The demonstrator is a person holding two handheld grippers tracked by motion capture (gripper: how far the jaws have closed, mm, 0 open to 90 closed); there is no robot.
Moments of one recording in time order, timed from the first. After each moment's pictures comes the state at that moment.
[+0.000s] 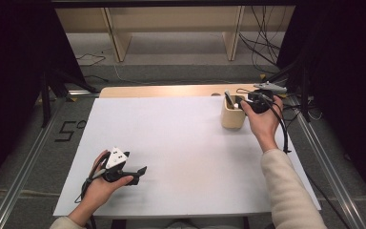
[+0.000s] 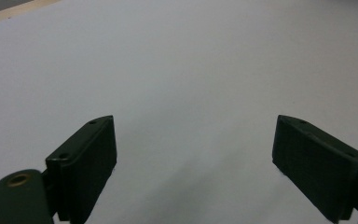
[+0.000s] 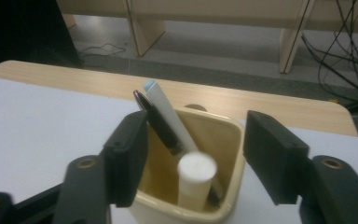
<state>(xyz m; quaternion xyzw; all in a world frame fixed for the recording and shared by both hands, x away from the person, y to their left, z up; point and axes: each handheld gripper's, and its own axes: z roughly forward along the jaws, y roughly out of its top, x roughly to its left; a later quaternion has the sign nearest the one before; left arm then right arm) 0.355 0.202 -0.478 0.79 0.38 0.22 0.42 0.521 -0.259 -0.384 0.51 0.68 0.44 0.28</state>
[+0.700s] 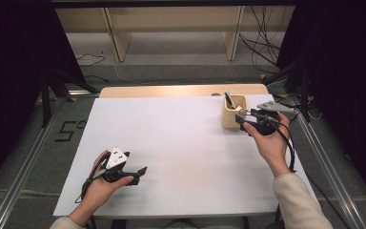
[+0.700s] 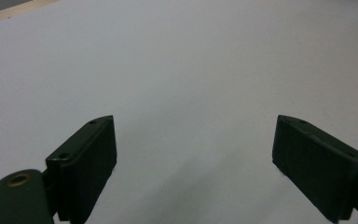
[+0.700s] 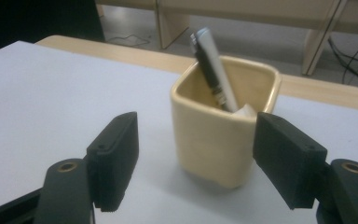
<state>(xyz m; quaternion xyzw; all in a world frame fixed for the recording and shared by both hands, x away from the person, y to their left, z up) 0.354 0.201 -0.478 0.79 0.38 0.22 0.42 0.454 -0.262 -0.396 0.47 0.71 0.45 0.27</state>
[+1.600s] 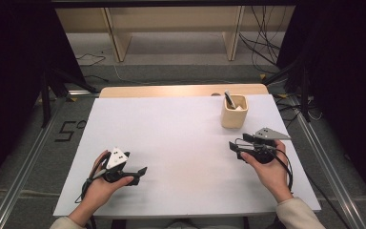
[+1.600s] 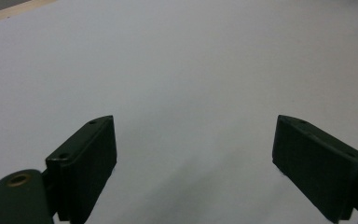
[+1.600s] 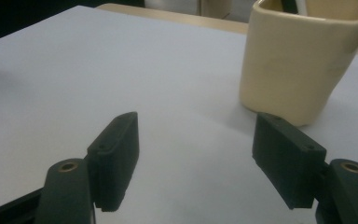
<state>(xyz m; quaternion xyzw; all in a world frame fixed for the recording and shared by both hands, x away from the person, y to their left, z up) 0.354 0.200 -0.478 0.79 0.38 0.22 0.42 0.397 -0.256 -0.439 0.42 0.75 0.46 0.21</state>
